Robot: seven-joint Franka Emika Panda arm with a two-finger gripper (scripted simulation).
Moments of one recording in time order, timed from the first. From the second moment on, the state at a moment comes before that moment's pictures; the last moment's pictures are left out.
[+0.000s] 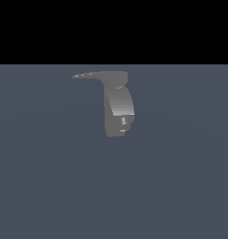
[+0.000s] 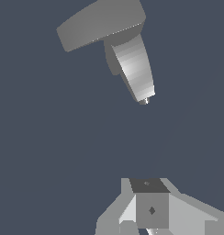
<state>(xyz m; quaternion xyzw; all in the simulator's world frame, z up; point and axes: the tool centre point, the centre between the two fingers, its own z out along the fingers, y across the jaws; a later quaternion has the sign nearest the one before) -0.206 0.072 0.442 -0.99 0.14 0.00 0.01</state>
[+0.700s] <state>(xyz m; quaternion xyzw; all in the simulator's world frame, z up) -0.146 0.122 0.399 -0.96 0.28 0.00 0.01</state>
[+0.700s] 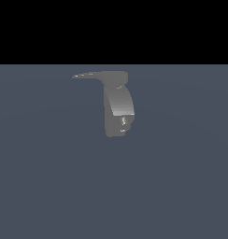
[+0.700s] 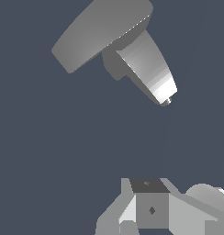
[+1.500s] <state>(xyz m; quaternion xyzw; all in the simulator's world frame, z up) -0.066 0.155 0.351 -0.91 0.42 0.00 0.01</state>
